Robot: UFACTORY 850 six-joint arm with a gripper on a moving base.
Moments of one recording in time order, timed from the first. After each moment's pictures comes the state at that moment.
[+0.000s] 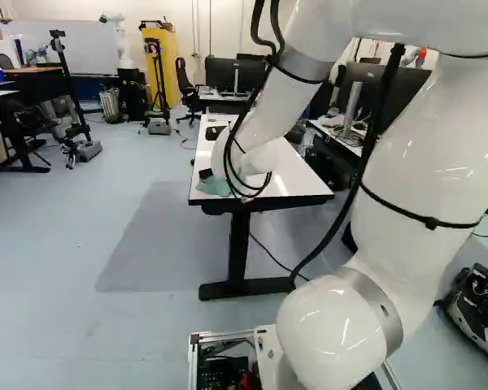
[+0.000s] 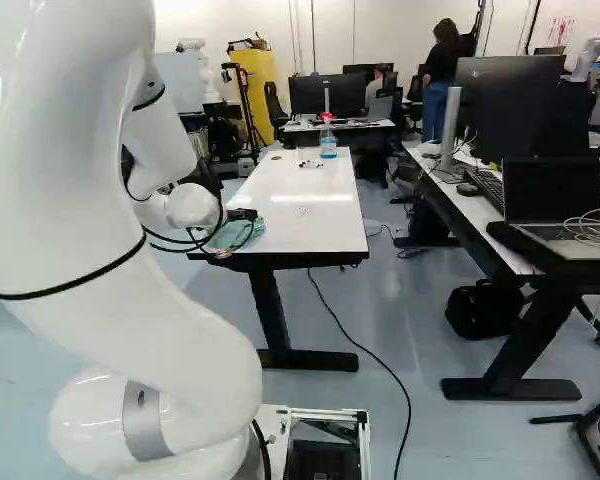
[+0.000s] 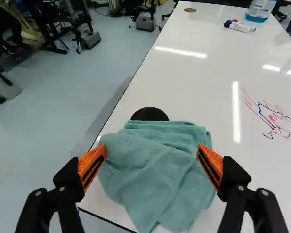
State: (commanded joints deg) arm 16.8 -5.3 -32.4 0.0 25.4 0.0
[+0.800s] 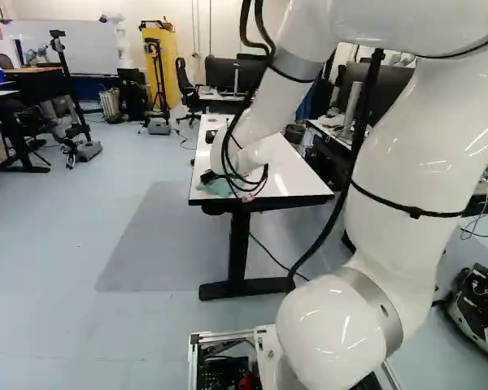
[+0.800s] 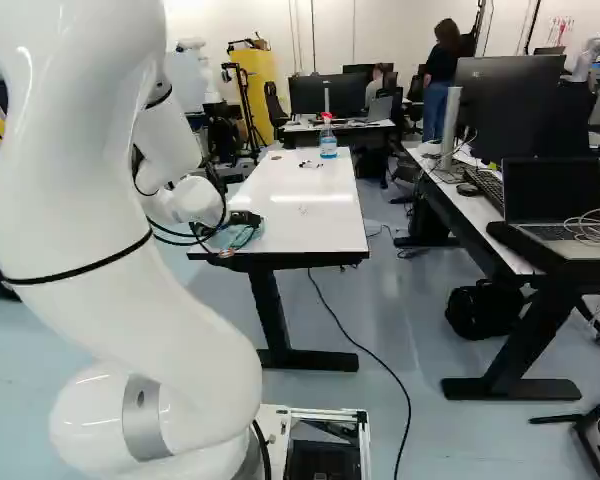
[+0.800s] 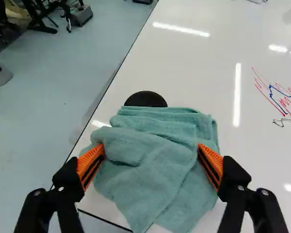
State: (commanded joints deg) arm 16.3 -7.6 -34.9 0.0 19.1 0.0
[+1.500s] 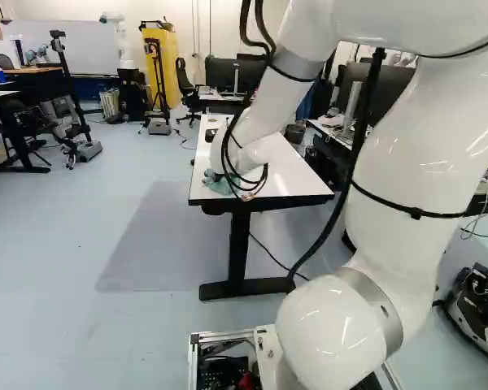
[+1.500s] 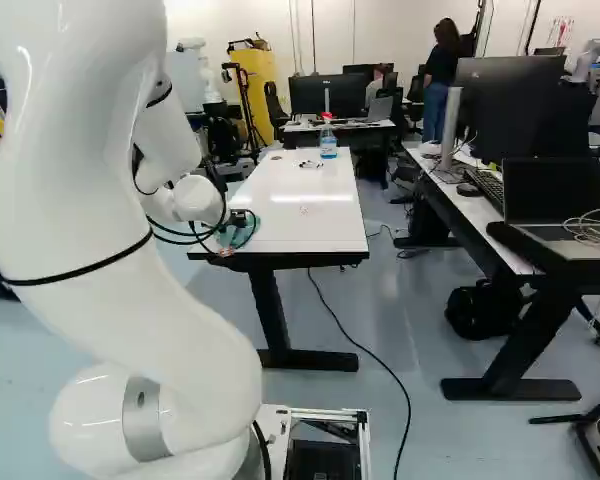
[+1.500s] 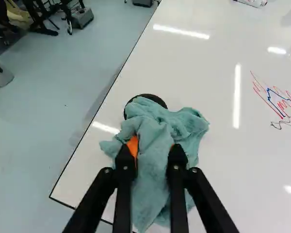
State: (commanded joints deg) arm 16.3 -7.6 -34.9 0.0 19.1 0.0
